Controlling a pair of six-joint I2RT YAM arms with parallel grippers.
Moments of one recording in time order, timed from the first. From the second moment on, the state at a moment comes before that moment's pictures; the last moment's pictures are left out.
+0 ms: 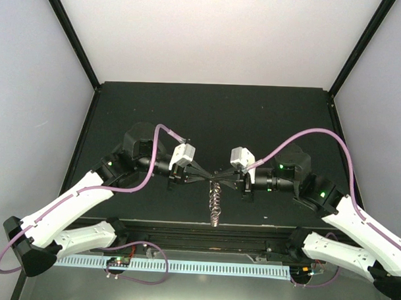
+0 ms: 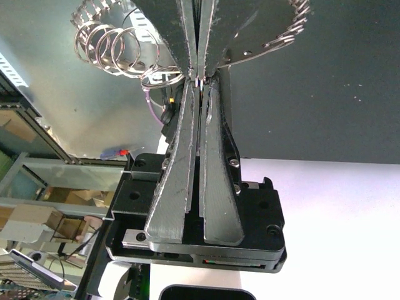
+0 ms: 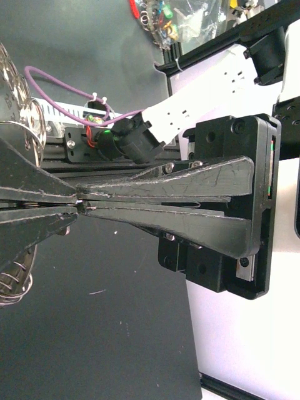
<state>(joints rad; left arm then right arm) -0.76 1.00 1.01 -0.30 0.97 0.07 0.92 0.85 1.01 -0.45 -0.52 -0.07</state>
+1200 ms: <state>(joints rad) -0.76 1.00 0.98 -0.10 0.89 -0.05 0.92 0.71 0.57 0.44 -0.36 0.42</state>
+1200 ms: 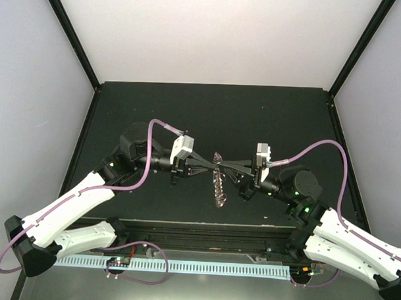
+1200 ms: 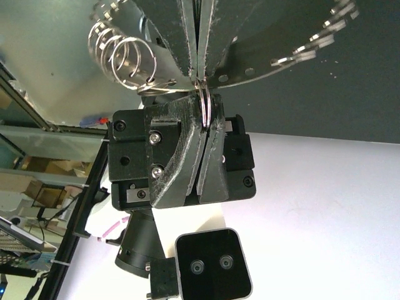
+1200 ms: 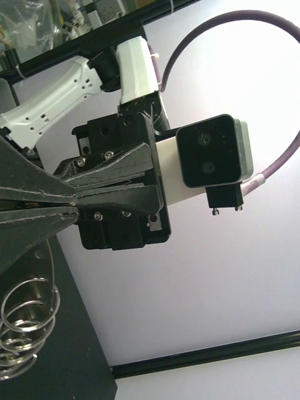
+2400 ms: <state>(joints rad) -0.77 1.01 0.98 -0.04 0.86 -0.11 0.93 0.72 0.50 0.61 -0.27 0.51</state>
